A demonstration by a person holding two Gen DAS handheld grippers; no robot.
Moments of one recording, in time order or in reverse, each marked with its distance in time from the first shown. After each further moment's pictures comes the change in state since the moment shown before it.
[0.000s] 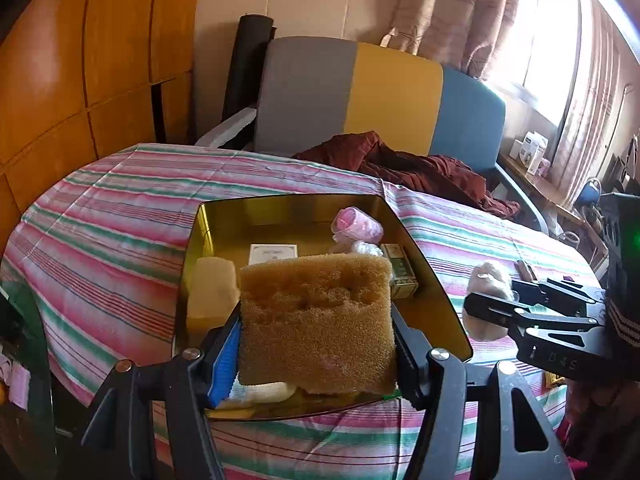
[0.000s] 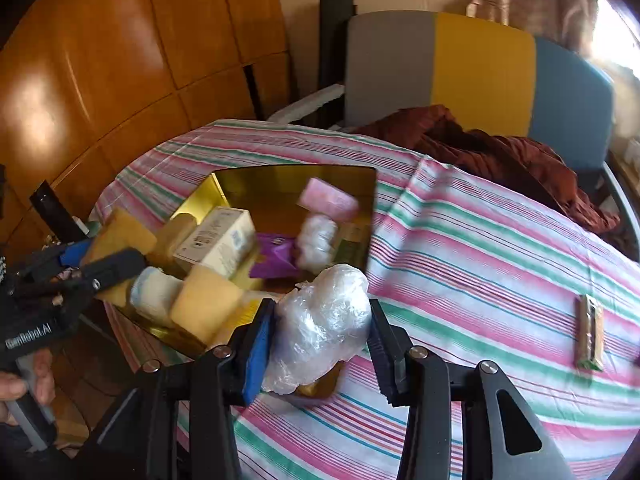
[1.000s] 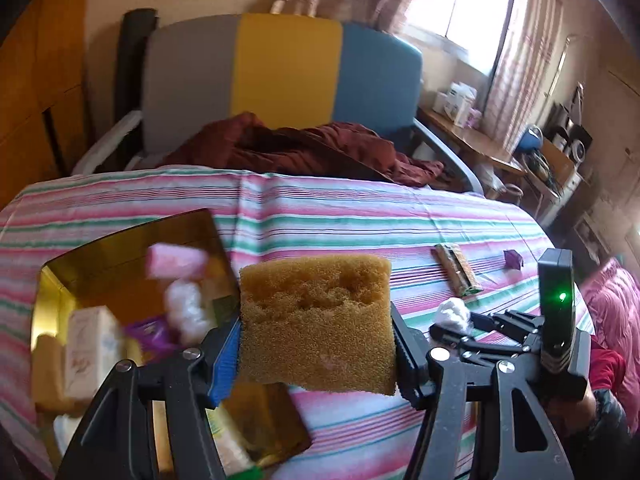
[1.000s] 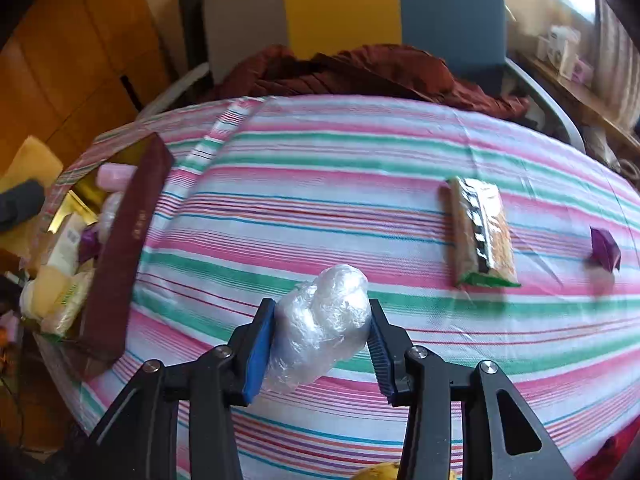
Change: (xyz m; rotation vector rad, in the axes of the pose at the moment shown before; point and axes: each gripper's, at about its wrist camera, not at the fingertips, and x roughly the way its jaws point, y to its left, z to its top) left arm 0.063 -0.156 0.044 0.184 0.107 -0.212; right arm -0.006 -0.193 -0.069 0.274 0.097 -0.204
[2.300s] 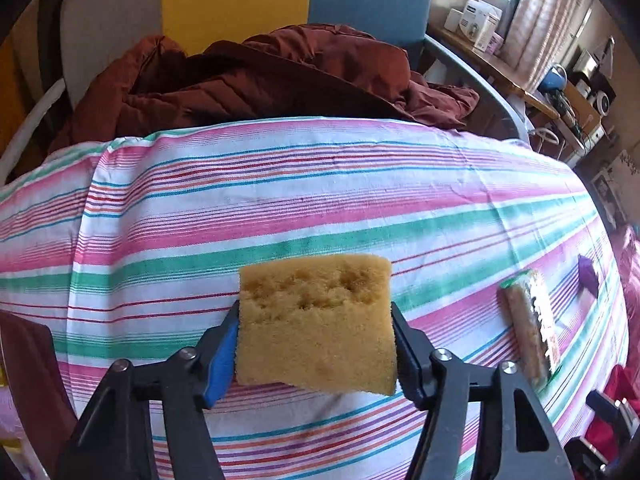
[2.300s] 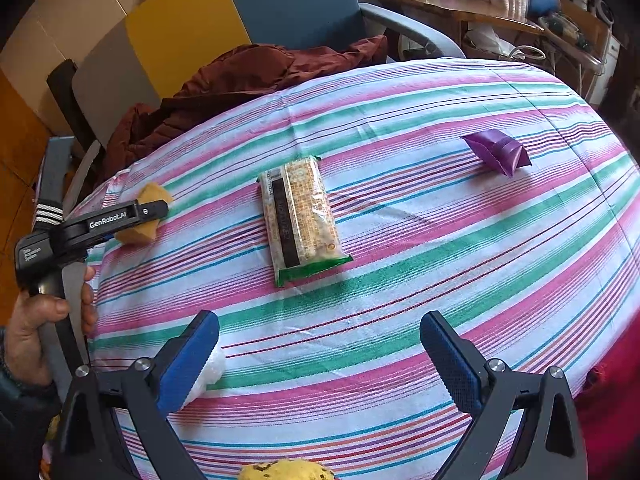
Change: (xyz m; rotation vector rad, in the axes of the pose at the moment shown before) left arm 0.259 -0.069 0.074 0.083 0.302 -0.004; right arm -0.013 -0.120 -0.006 0.430 0.041 -0.145
